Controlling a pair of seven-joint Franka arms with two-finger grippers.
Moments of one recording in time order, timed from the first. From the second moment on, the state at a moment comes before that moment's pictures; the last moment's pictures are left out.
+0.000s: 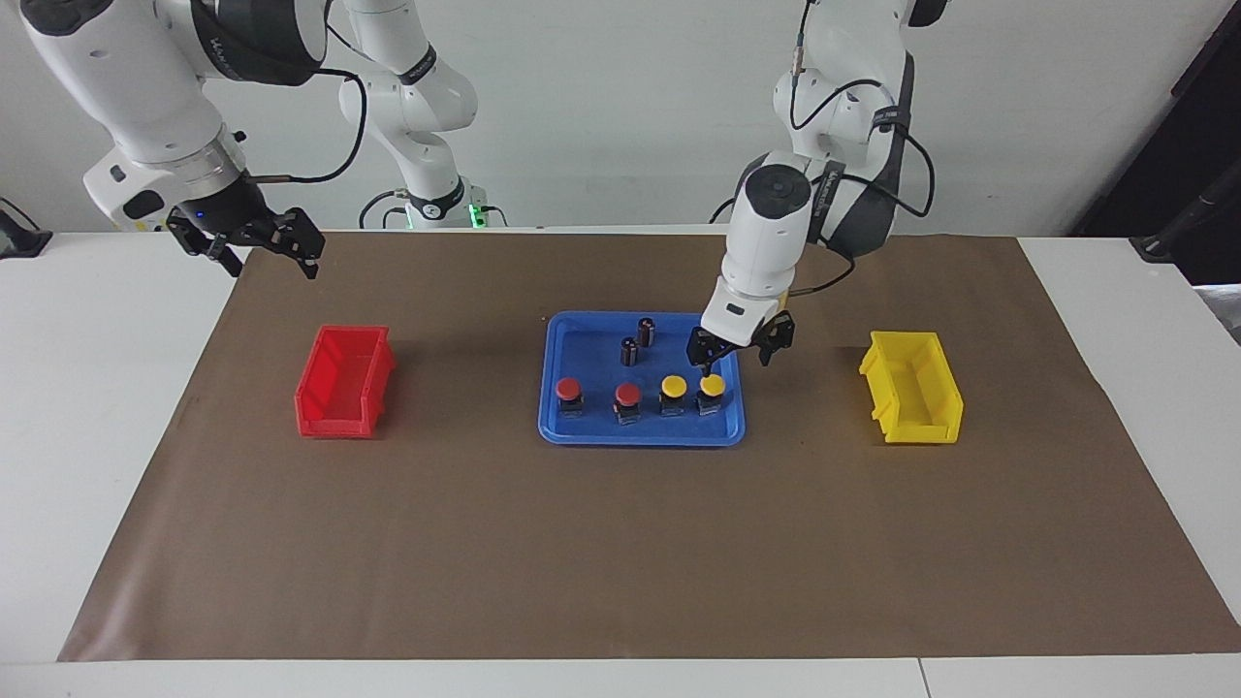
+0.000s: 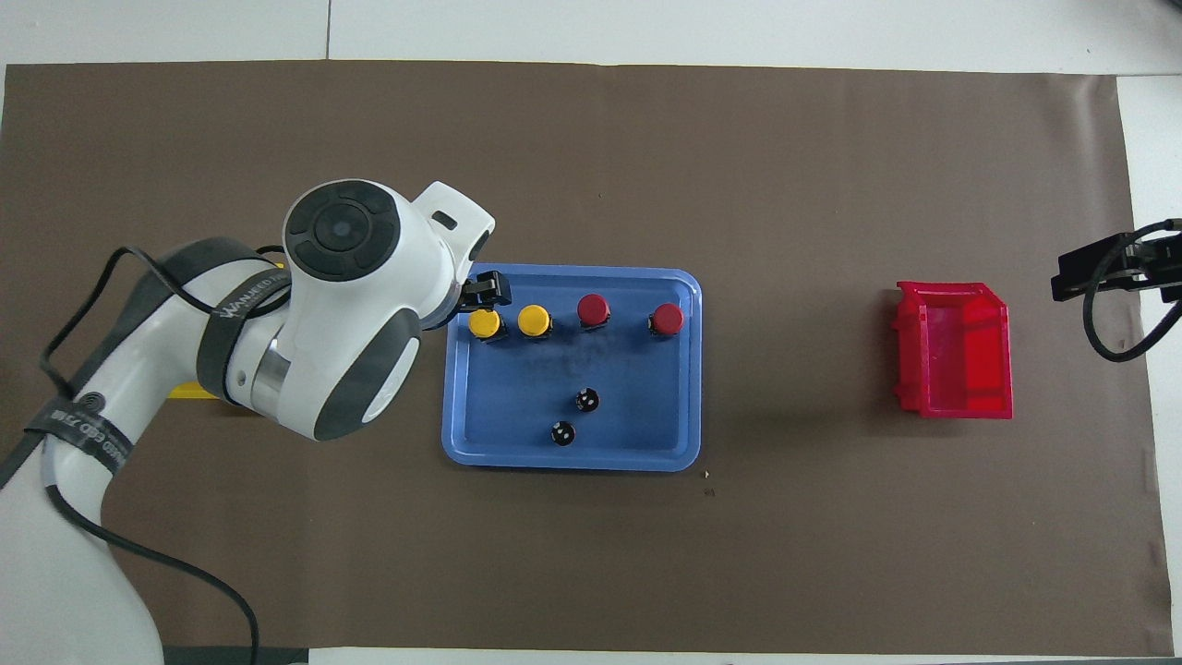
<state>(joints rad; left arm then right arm) -0.54 0.16 0.02 -1.82 0.00 1.98 -0.56 0.00 0.01 -0.08 -1.59 -0.02 1.52 -0.03</state>
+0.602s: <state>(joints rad) -0.26 -0.04 0.07 -1.66 -0.05 1.64 -0.03 0.00 0.01 -0.08 -1.59 -0.02 1.52 -0.03</state>
